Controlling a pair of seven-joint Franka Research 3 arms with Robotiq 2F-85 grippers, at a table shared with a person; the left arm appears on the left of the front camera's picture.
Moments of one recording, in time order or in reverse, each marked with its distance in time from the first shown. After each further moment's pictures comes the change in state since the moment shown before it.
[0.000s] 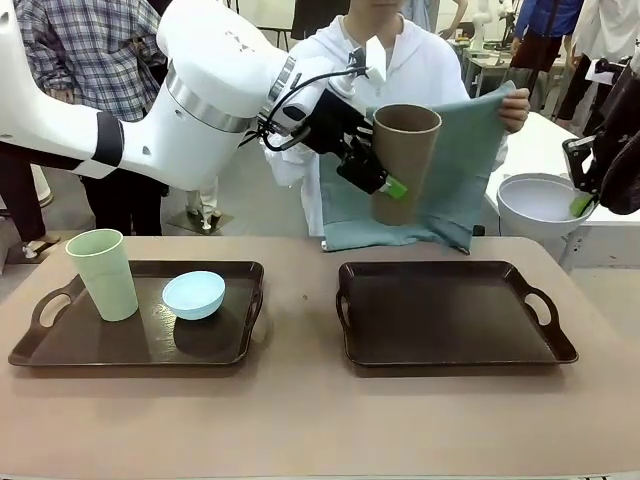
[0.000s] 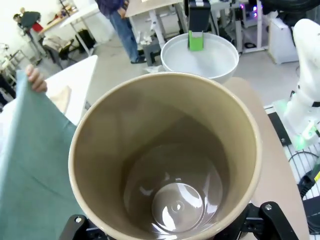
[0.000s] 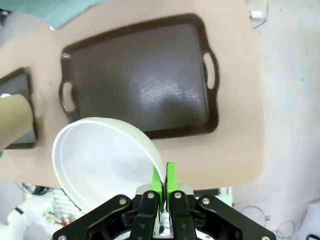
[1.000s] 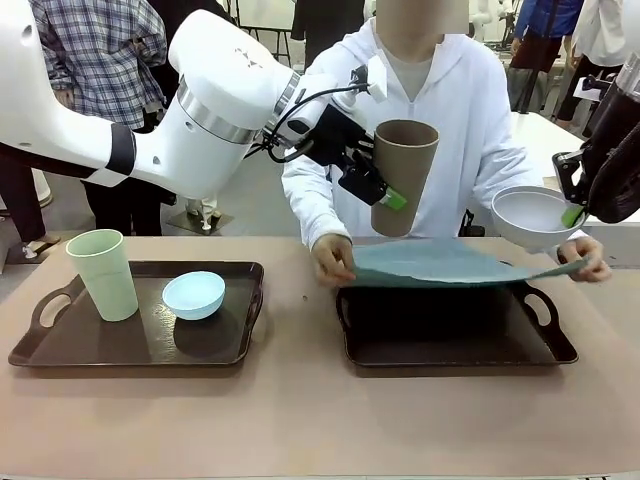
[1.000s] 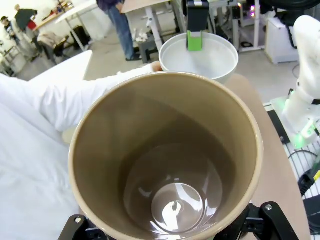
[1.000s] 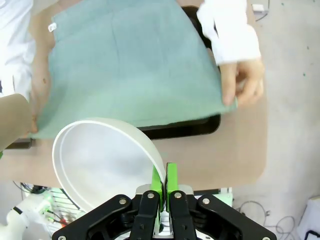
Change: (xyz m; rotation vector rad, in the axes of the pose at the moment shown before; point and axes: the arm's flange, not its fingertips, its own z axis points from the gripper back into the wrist) left arm -0.015 0.005 -0.014 -0.026 0.004 0.020; right arm 0.009 0.000 -0.020 -0.006 0.040 -0.001
